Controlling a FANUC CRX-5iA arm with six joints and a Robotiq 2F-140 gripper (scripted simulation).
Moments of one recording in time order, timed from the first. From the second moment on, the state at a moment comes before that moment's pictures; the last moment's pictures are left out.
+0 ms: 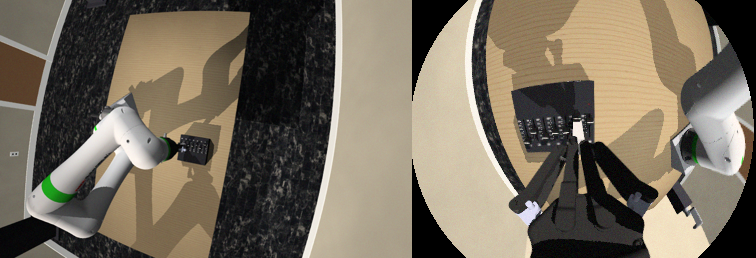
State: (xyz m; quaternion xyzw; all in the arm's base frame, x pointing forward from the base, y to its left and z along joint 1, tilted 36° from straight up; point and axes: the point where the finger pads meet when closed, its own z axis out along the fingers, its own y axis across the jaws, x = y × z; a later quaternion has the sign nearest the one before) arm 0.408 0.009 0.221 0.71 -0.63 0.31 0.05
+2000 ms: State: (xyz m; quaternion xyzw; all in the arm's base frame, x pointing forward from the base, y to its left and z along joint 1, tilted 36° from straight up) arm 0.389 0.035 0.259 0.71 -0.63 0.31 0.05
